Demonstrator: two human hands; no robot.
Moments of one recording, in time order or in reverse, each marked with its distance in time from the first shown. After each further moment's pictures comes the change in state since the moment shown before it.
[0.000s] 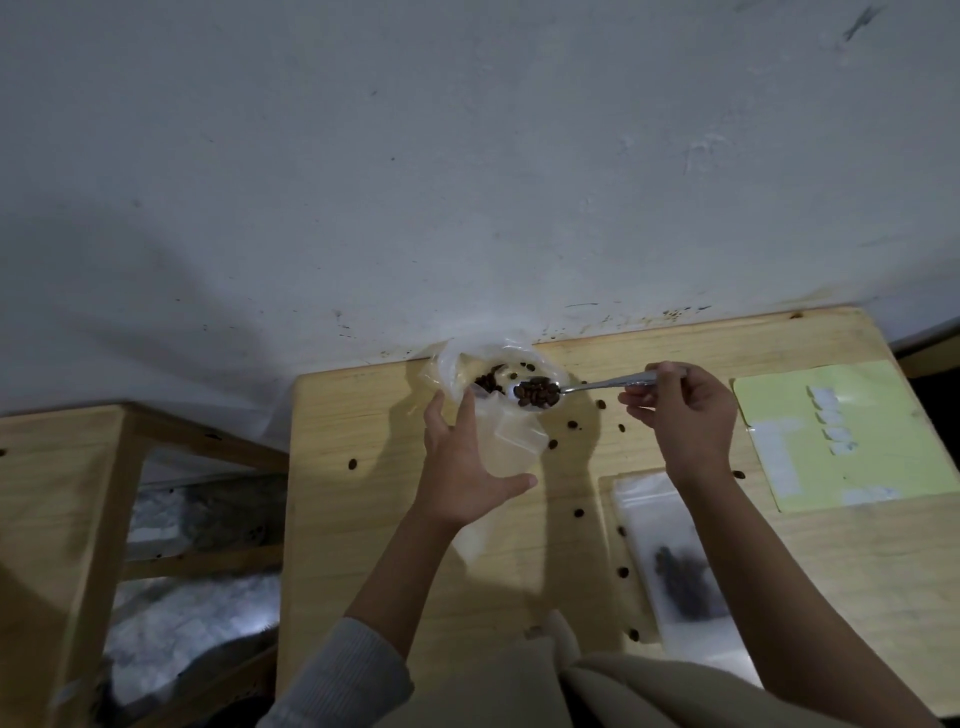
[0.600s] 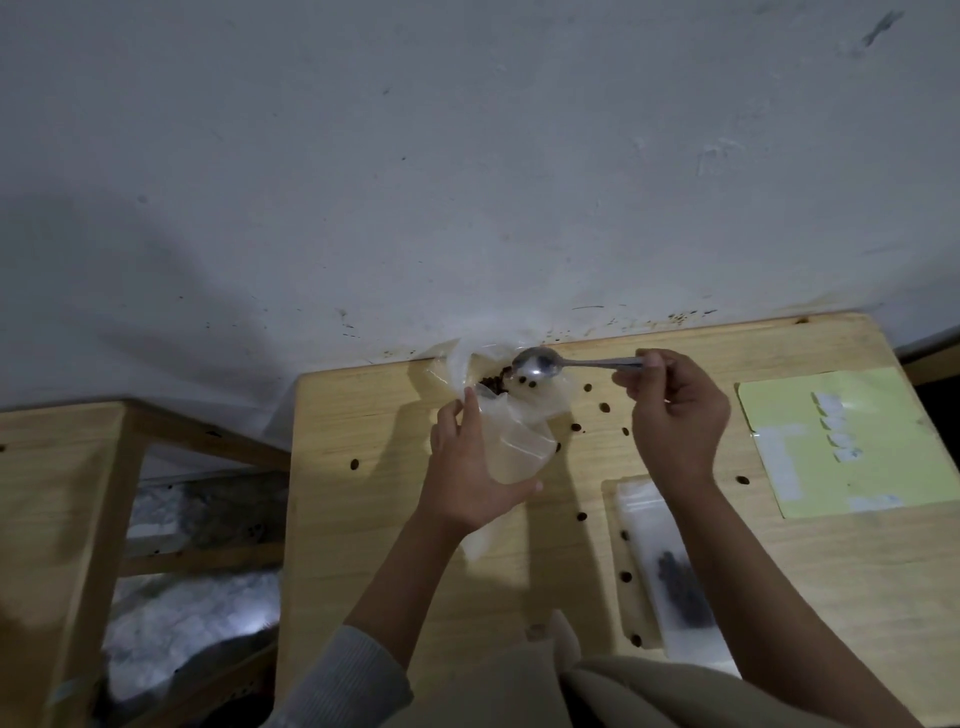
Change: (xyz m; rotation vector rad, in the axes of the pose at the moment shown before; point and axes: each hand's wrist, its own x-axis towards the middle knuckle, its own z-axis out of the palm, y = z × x) left_hand -0.002 0.002 0.000 0.083 -0.001 0.039; right_hand -0.010 -0.004 0.021 -0.193 0.058 -0.428
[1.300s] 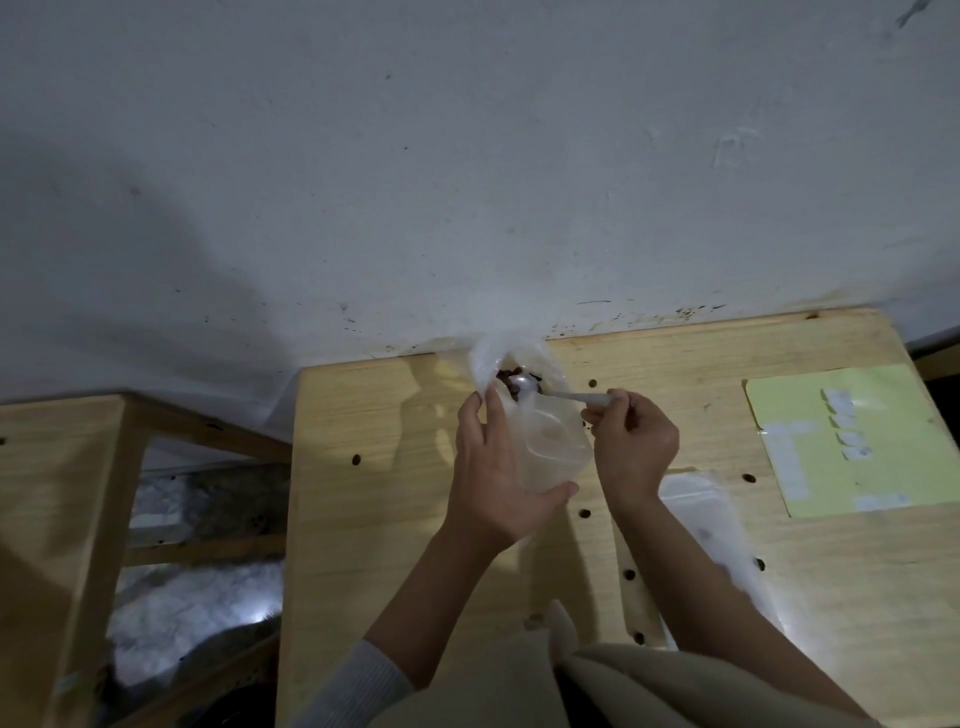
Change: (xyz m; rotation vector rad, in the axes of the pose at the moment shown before) left_hand -0.013 0.024 0.014 0.015 0.106 0.087; right_hand -0.034 0.027 0.034 -0.070 0.080 0.341
